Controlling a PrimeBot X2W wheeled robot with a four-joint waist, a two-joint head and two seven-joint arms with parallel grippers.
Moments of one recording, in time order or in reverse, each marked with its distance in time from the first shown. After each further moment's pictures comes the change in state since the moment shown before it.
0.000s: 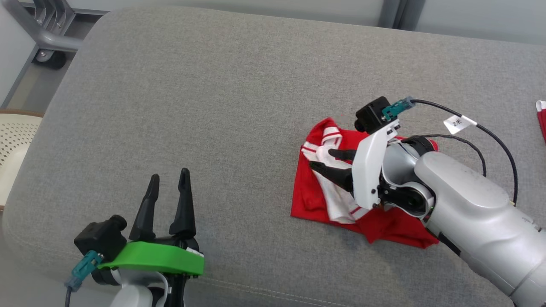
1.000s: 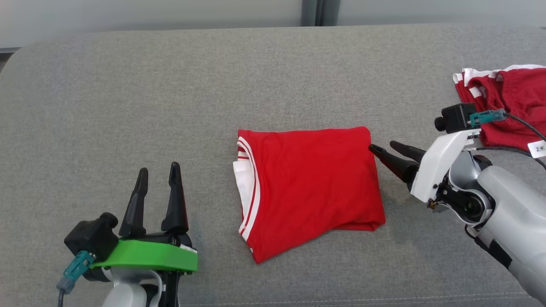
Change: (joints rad) left arm 0.003 -0.001 0.049 -0.031 0.047 0.000 0.000; right arm 0.114 -0.105 -0.153 0.033 0.151 0.001 -0.165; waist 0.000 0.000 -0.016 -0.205
